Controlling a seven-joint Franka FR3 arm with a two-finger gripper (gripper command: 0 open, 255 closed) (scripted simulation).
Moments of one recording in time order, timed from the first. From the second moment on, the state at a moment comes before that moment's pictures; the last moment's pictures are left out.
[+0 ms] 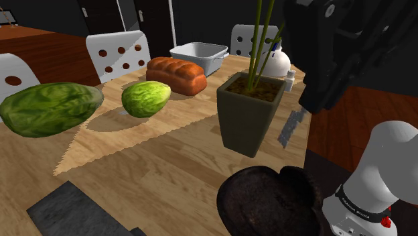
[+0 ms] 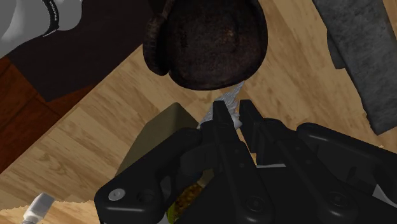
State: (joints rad) arm 0.32 -0.32 0.71 -1.45 0.07 1.20 1.40
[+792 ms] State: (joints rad) arm 0.35 -0.44 0.67 -1.73 0.13 1.37 1.37
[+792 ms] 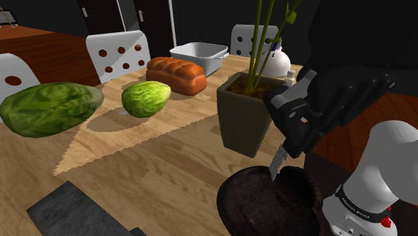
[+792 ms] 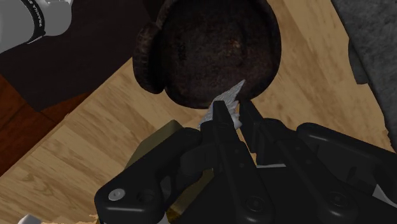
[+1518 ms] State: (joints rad) arm 0.36 -0.47 0.66 -1.82 0.15 1.43 1.36
